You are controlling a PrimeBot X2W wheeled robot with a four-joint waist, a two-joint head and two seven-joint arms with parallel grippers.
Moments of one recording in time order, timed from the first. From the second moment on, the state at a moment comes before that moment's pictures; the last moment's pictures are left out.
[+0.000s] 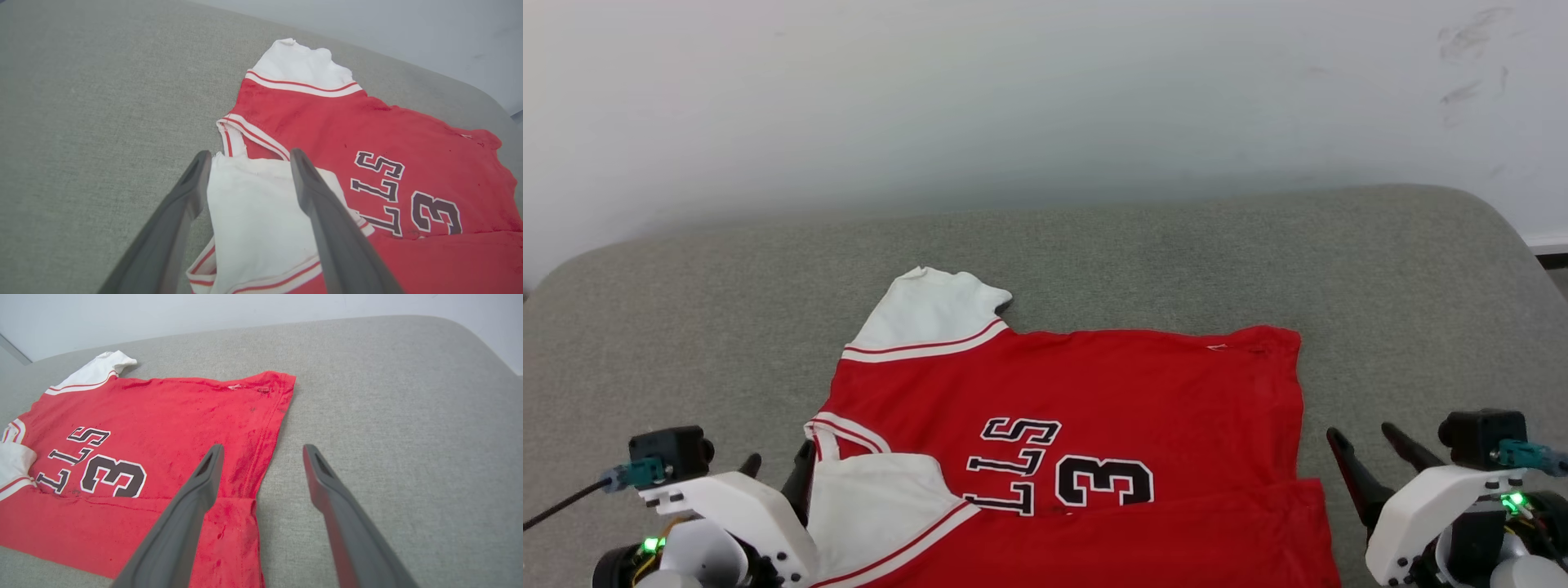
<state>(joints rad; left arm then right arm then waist) -0.06 0.50 -0.32 0.12 -0.86 0.24 0.18 -0.06 -0.23 0.06 0.21 0.37 0.13 0.24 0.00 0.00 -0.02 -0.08</state>
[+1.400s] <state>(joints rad) -1.02 0.70 -0.42 0.47 -0.86 0.09 0.89 -0.29 -0.06 0.09 -0.04 0.22 0.13 -0.04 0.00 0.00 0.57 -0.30</state>
